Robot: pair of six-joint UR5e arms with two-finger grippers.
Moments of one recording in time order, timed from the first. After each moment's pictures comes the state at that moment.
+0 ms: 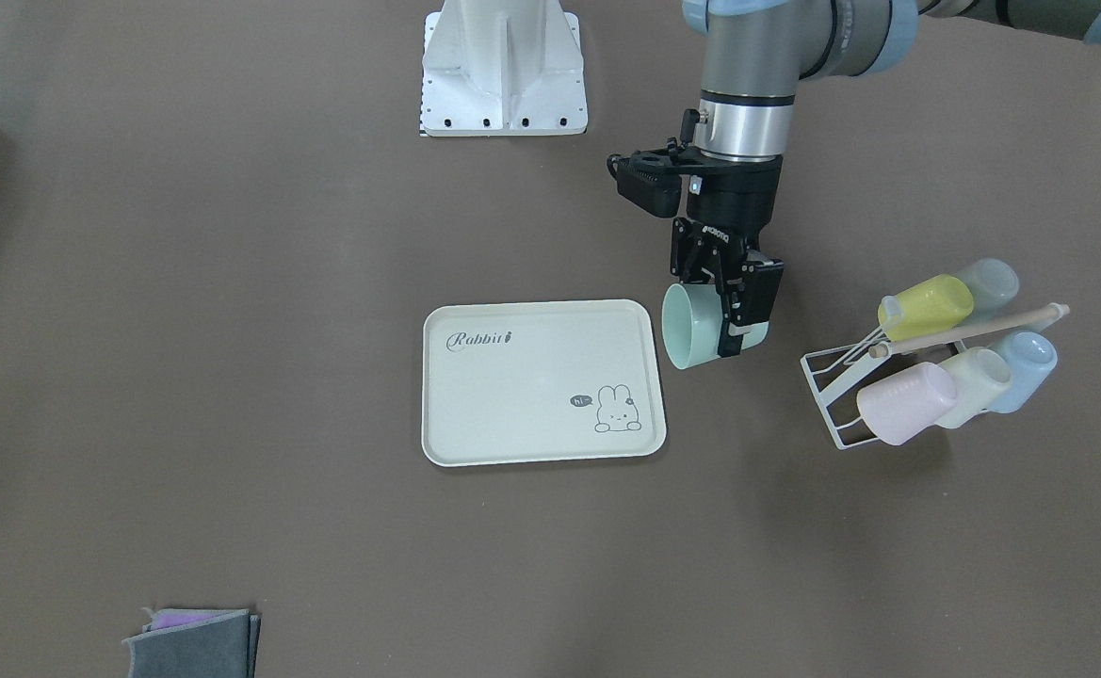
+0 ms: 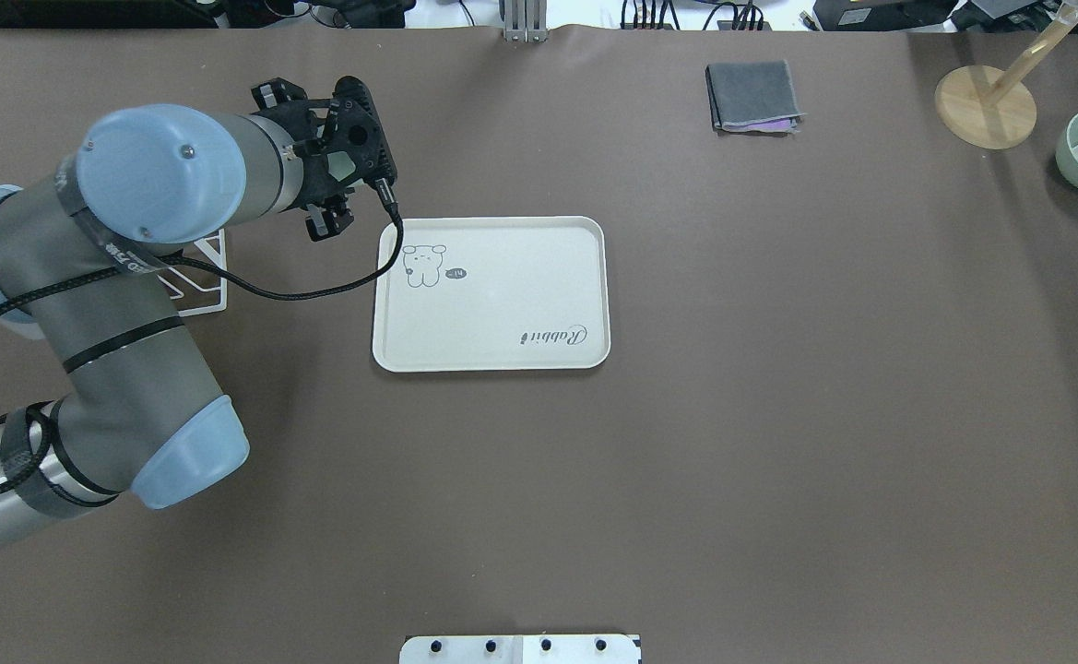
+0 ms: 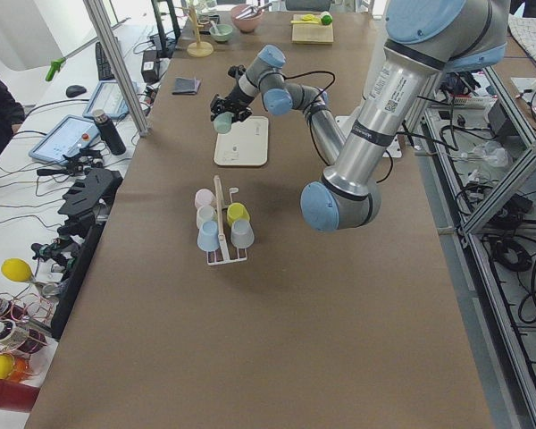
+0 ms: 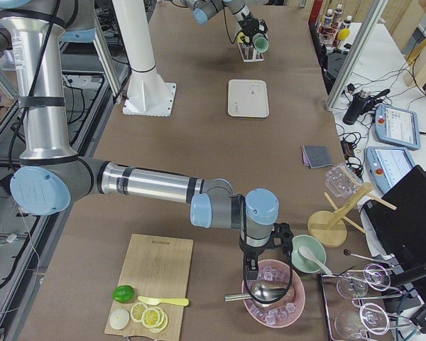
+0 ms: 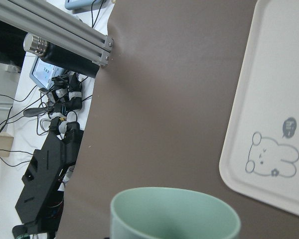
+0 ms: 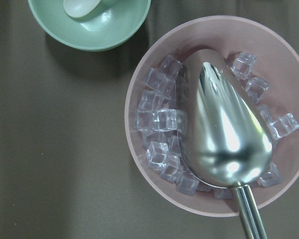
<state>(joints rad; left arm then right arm) -0.66 -2.12 -1.86 -1.77 -1.46 0.12 1.62 -1.52 1.43 -1.48 2.23 -0.07</state>
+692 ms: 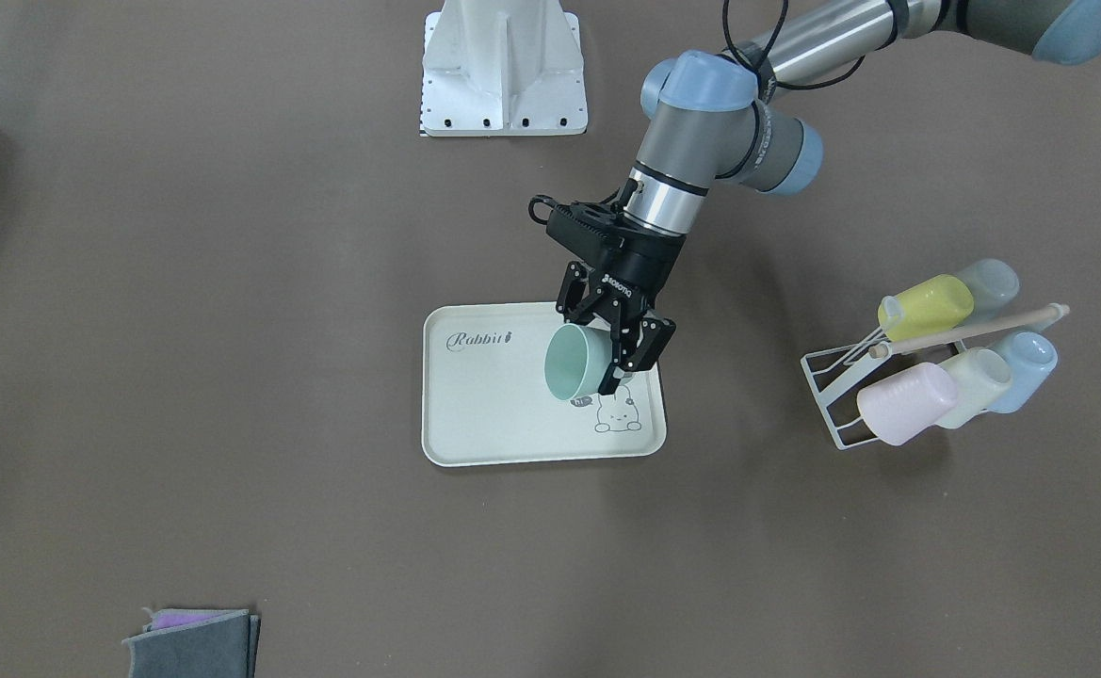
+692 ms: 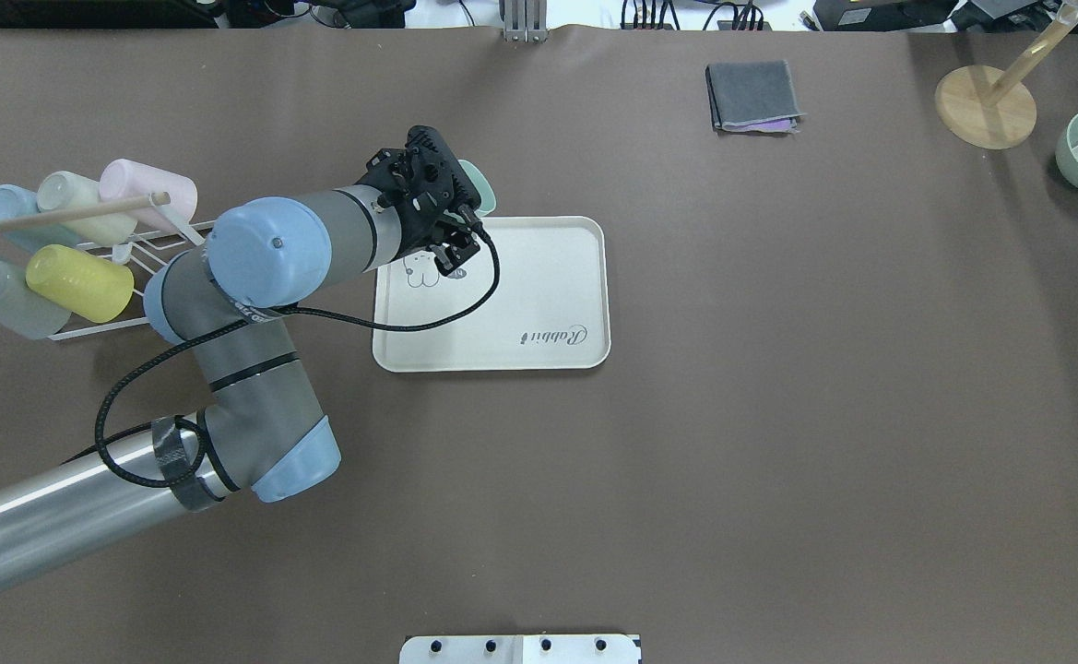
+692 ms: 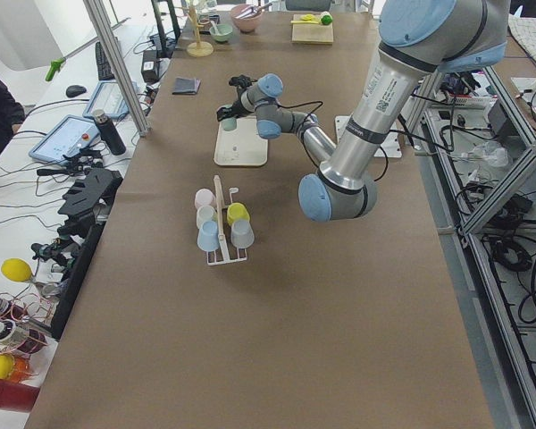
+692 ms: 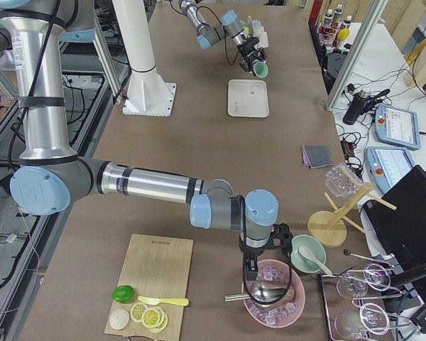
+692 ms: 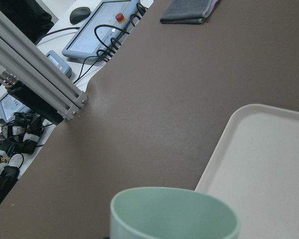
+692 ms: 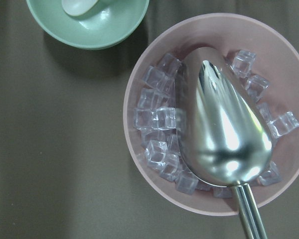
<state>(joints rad) -0.58 -2.20 -1.51 -2.35 -1.47 -0.20 1.62 -1.52 1.42 -1.48 2.23 -0.07</state>
